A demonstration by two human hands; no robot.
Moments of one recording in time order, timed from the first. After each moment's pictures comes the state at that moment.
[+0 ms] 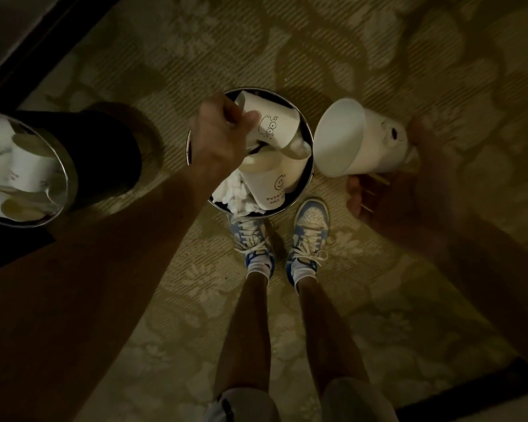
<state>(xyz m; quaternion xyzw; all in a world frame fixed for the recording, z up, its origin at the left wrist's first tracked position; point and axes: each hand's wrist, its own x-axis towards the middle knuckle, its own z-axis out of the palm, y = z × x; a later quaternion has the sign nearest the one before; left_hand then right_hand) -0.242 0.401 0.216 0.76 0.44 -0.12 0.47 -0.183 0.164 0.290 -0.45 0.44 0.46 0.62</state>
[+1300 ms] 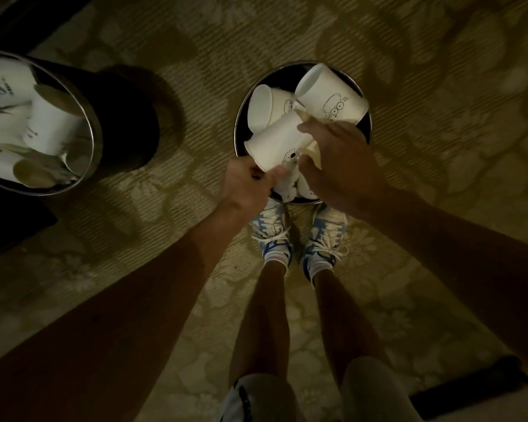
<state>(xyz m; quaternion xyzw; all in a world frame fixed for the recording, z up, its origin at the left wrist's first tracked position) -0.357 0.401 0.199 0.63 0.48 -0.16 0.59 -0.243 0.290 0.244 -0.87 -0.30 0.36 0.14</state>
